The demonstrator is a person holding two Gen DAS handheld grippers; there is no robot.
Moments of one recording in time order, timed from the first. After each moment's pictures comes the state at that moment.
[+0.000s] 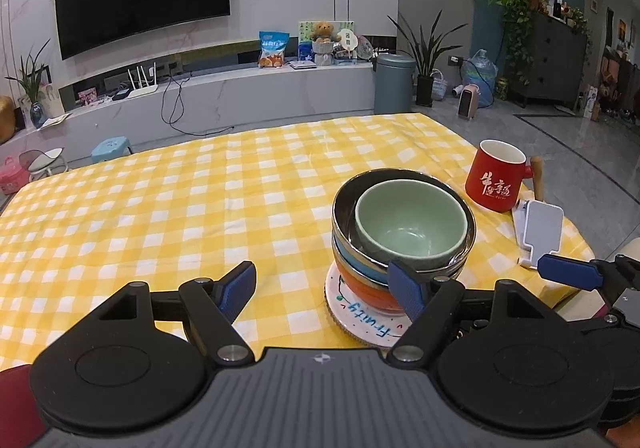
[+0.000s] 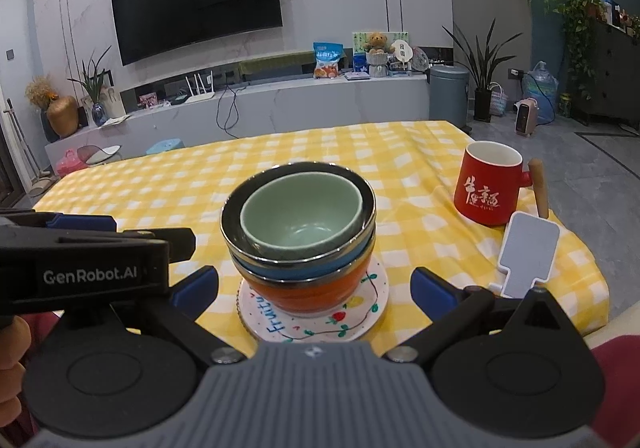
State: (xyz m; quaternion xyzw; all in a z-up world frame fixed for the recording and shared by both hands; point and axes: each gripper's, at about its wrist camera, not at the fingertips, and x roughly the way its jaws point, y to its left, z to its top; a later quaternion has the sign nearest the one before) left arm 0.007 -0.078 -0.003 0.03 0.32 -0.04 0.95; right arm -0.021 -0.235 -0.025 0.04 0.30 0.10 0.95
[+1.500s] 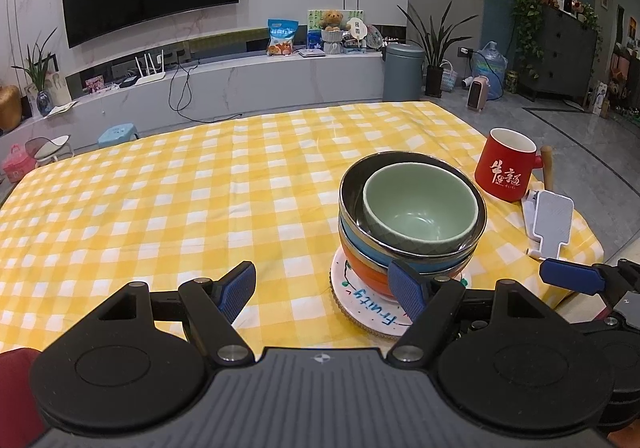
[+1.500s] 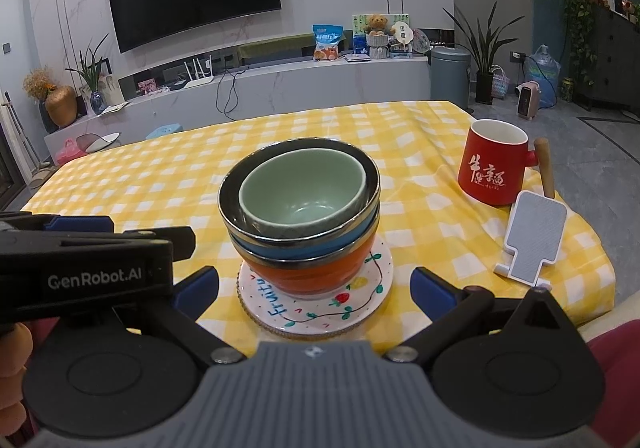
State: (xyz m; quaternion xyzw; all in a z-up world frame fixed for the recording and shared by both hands) left arm 0.007 -0.074 -0.009 0.03 0.34 -0.02 0.94; right arm -0.018 -0.232 -0.032 0.04 0.32 0.10 0.94
